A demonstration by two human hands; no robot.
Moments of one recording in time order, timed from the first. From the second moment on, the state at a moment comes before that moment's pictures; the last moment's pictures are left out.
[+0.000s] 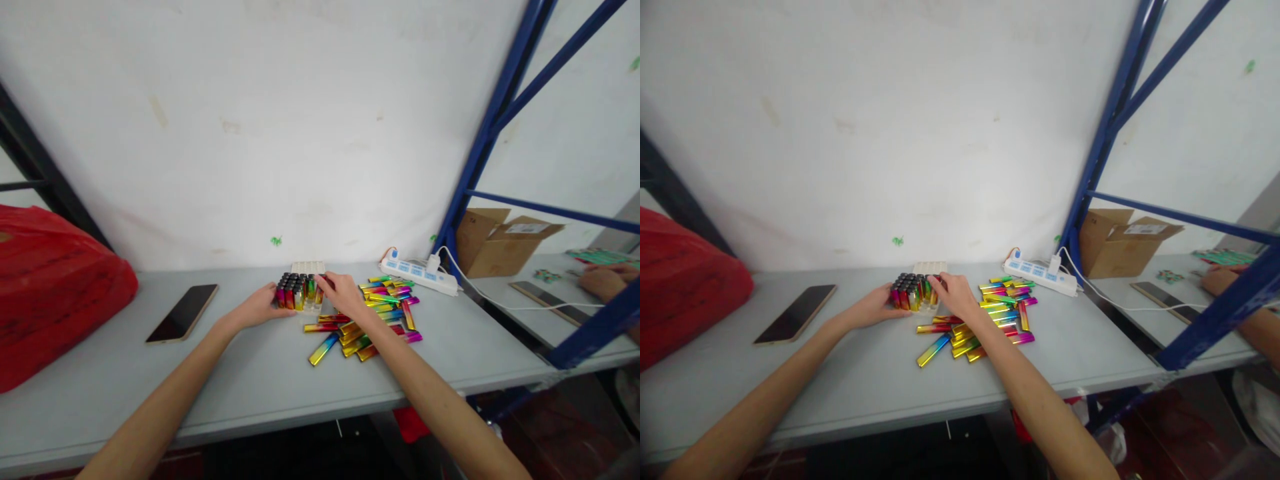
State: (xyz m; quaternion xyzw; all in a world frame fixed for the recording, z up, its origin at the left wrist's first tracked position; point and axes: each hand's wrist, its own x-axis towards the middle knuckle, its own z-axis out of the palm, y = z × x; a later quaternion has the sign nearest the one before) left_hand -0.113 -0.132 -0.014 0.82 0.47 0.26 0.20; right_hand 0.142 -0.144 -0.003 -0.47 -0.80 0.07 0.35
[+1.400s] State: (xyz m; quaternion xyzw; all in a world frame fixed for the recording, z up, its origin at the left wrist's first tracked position) left_hand -0.115 -0.132 -0.015 0.83 0.49 0.23 0.17; right_hand 0.178 -0.136 -0.003 -0.36 -0.88 0.26 0.16
